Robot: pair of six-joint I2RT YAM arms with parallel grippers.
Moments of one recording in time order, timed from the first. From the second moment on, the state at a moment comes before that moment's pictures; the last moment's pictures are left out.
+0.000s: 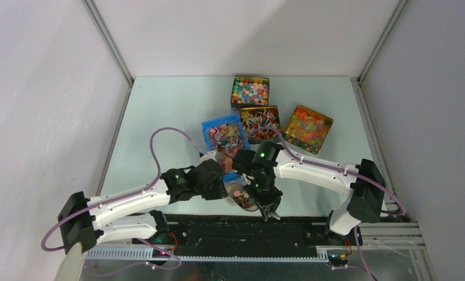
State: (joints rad) left arm -1.03 1.05 0.68 -0.59 -0.12 -1.02; right arm 1.13 1.61 1.36 -1.39 -0.30 0.51
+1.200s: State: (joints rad) left arm -1.05 1.08 0.67 -0.57 -0.11 -1.01; right arm 1.13 1.61 1.36 -1.39 -0.30 0.52
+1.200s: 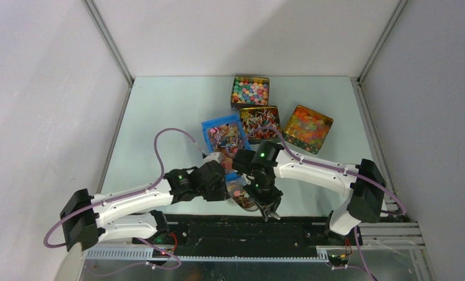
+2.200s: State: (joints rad) left arm -1.05 1.01 0.67 -0.57 -0.10 -1.02; right arm 1.14 1.61 1.36 -1.39 -0.32 0.52
